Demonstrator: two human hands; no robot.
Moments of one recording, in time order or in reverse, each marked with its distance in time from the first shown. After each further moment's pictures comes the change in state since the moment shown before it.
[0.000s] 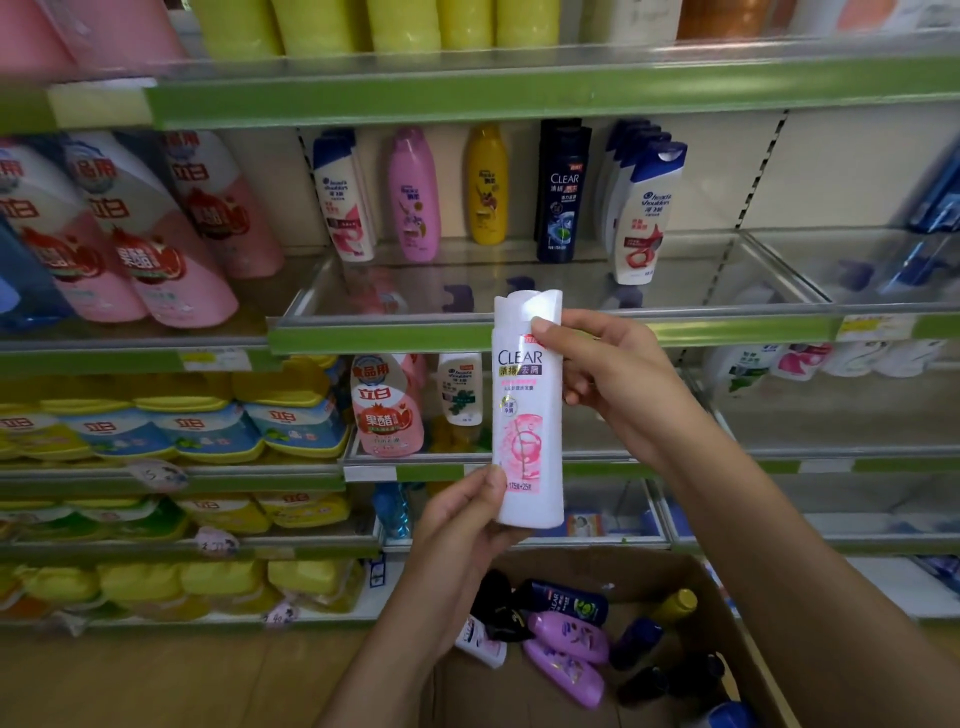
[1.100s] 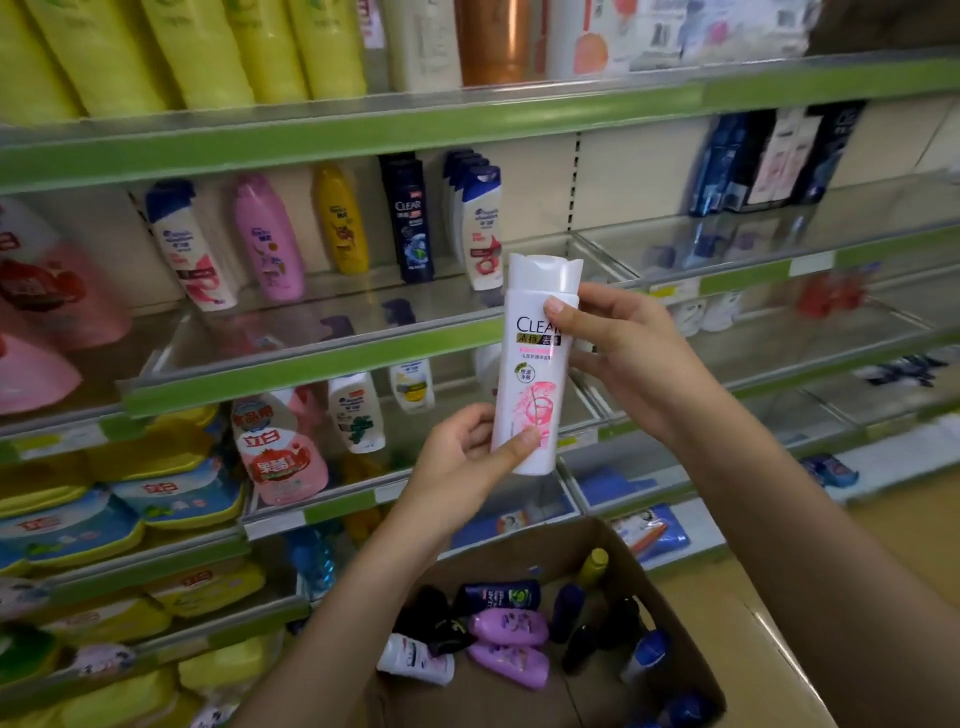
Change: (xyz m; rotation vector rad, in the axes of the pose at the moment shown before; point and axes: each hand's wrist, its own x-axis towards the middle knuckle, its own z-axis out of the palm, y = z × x) left_hand 0.015 0.002 0.081 0.572 -0.321 0.159; right_hand -0.080 -0.030 -0.082 0.030 0.223 -0.206
